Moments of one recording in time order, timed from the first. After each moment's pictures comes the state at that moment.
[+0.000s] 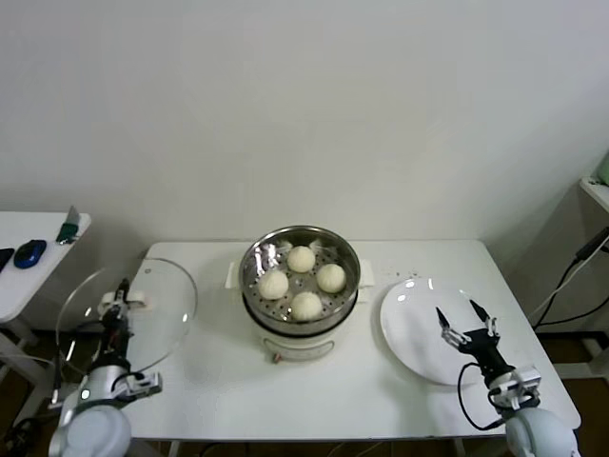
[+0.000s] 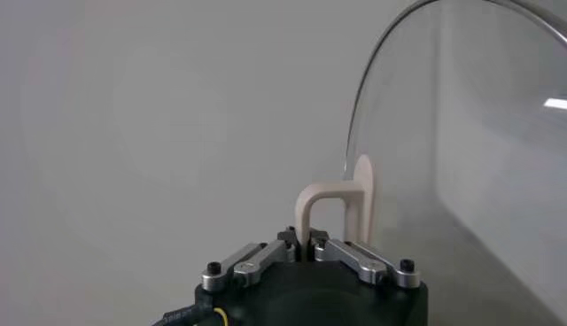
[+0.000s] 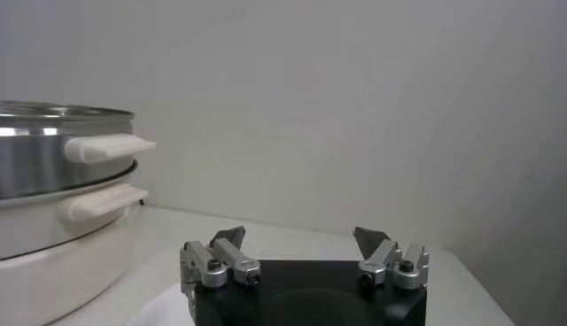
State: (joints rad) left arm 1.44 -1.15 -0.63 -1.88 1.24 0.31 -0.12; right arm -1.36 1.14 0.65 1.62 0.35 0.10 -0.24
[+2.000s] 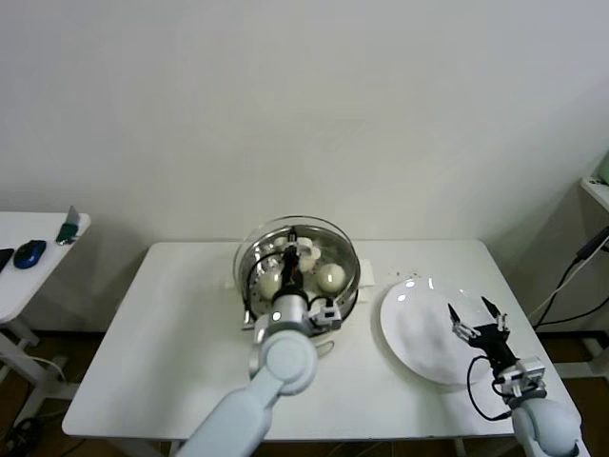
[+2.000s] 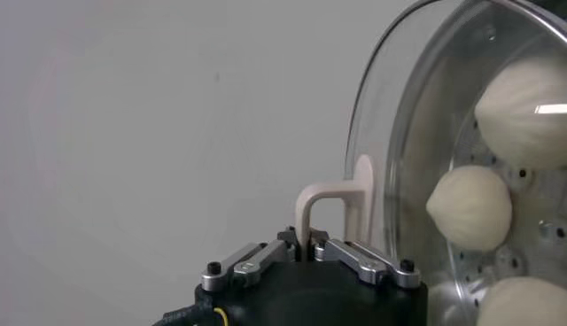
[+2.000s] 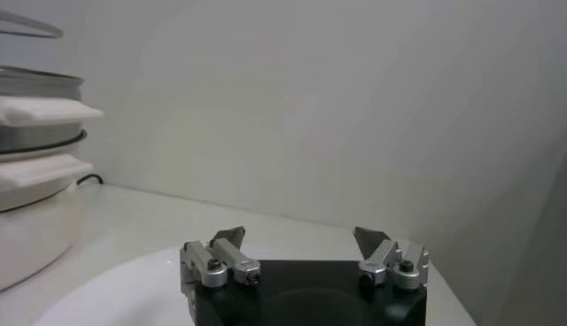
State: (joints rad) left arm 0.84 -1.39 0.16 -1.78 1.48 0.74 0.31; right arm -1.29 1.12 0.66 1.52 0.31 0.11 -0.23
